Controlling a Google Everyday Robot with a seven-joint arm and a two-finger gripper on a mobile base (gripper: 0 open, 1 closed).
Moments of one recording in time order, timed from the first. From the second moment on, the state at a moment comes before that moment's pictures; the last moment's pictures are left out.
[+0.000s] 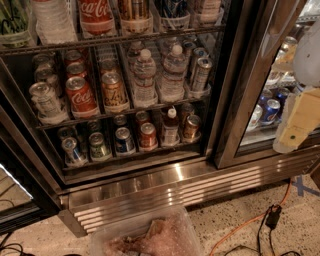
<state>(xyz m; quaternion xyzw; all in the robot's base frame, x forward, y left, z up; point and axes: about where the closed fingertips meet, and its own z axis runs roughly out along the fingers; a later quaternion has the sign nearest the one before) 0.438 -0.217 0.976 -0.60 0.78 -0.03 0.16</state>
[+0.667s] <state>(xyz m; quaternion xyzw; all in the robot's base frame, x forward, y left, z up) 0.442 -0.211 0.977 -0.61 0.78 -0.05 0.16</state>
